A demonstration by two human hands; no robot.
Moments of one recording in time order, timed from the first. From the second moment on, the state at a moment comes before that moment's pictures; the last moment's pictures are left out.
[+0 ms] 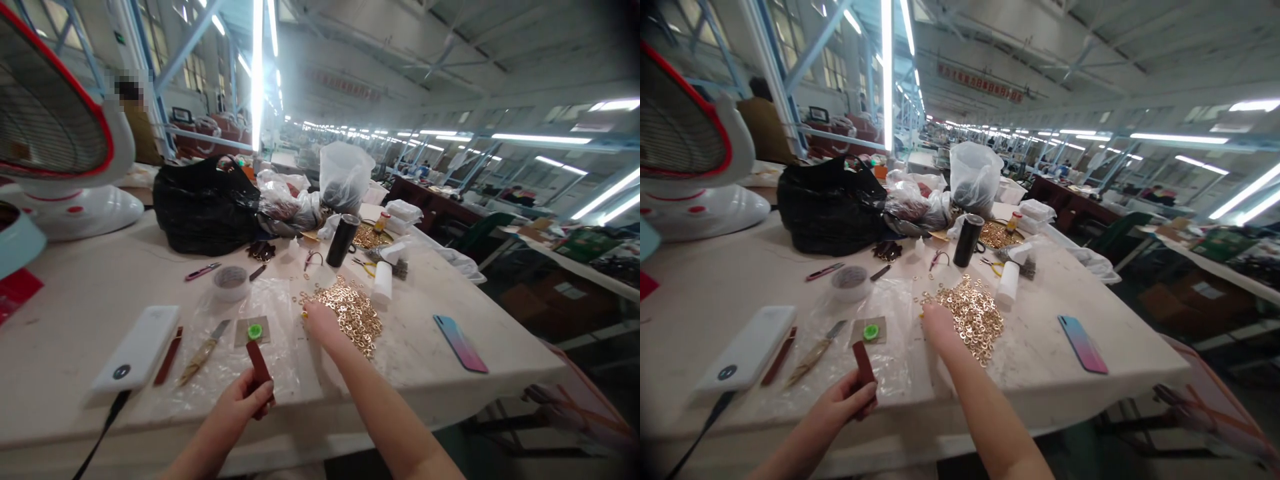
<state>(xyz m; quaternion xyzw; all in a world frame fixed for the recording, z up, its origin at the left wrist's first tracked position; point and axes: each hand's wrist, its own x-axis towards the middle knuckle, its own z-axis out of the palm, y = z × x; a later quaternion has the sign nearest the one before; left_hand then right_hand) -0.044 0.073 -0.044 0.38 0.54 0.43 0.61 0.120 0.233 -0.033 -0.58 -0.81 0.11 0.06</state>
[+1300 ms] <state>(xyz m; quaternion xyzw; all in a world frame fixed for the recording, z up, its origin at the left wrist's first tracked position) -0.048 0.058 0.011 0.44 0.55 0.57 0.42 0.091 0.100 0.004 -0.32 -0.30 0.83 0.34</state>
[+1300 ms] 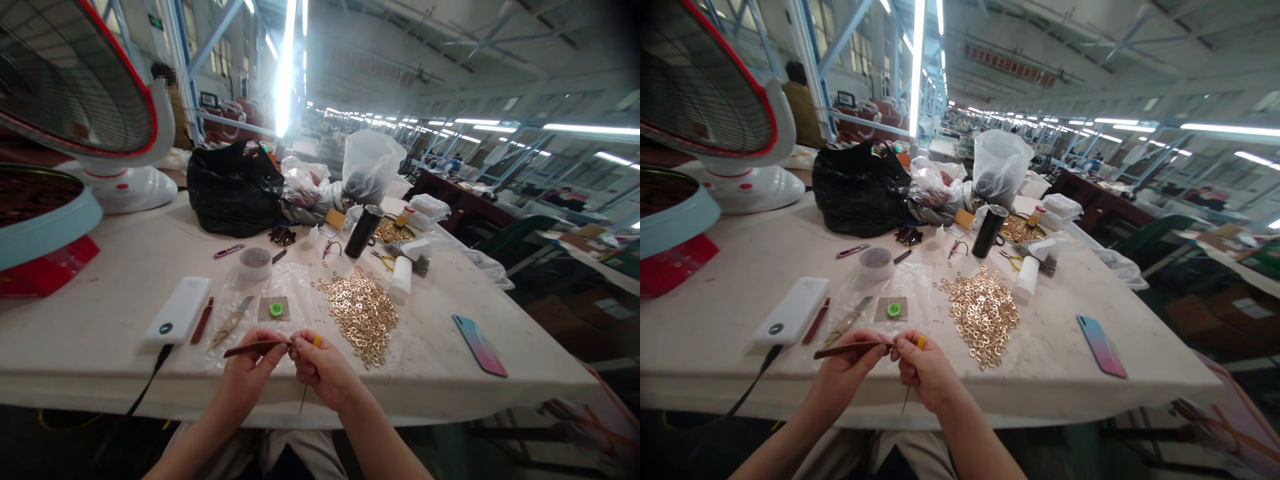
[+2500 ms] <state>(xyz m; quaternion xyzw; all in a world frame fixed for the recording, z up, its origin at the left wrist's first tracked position) -0.032 0.063 -0.009 0.04 0.41 0.61 0.68 0.076 0.081 -0.030 -0.31 -0.71 0.44 0.46</state>
